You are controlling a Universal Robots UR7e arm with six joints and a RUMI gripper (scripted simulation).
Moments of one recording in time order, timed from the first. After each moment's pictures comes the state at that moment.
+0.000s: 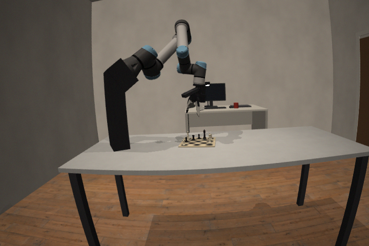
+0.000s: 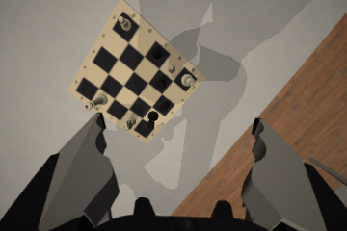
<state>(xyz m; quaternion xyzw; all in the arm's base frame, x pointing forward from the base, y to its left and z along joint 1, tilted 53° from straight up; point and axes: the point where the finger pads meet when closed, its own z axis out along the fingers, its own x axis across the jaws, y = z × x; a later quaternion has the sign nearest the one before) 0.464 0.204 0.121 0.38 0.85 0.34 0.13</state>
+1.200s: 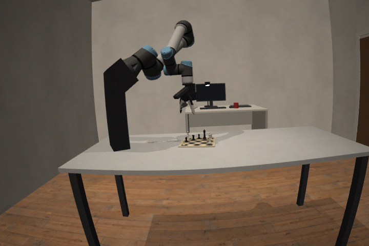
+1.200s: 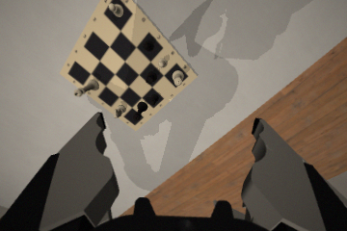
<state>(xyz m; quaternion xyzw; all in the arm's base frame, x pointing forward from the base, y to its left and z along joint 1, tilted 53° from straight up) 0.431 0.217 0.106 0.34 0.83 0.39 0.21</state>
